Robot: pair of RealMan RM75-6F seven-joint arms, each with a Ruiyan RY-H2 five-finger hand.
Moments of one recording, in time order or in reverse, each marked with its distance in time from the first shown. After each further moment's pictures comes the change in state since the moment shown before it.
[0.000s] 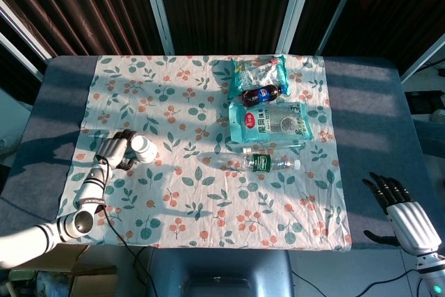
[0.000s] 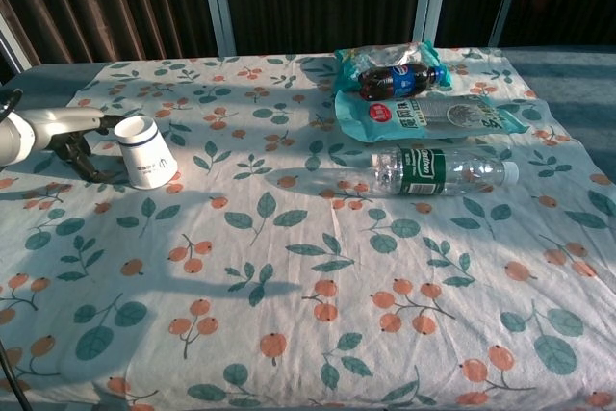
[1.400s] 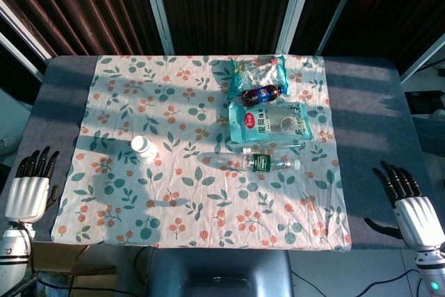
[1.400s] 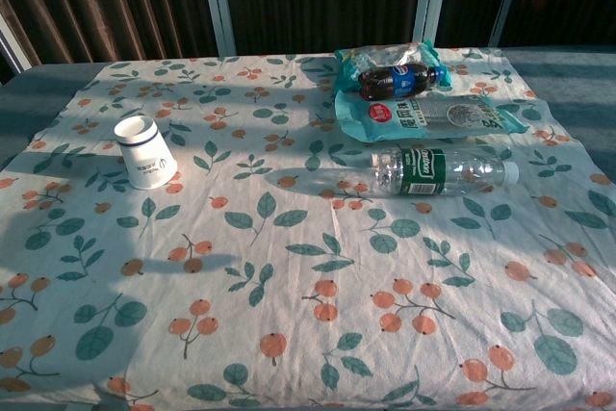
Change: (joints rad) left arm 0.508 0.198 0.230 -0.201 0.666 0.857 -0.100; right arm -0.027 -0.094 0.069 0.054 0.020 0.120 -0.011
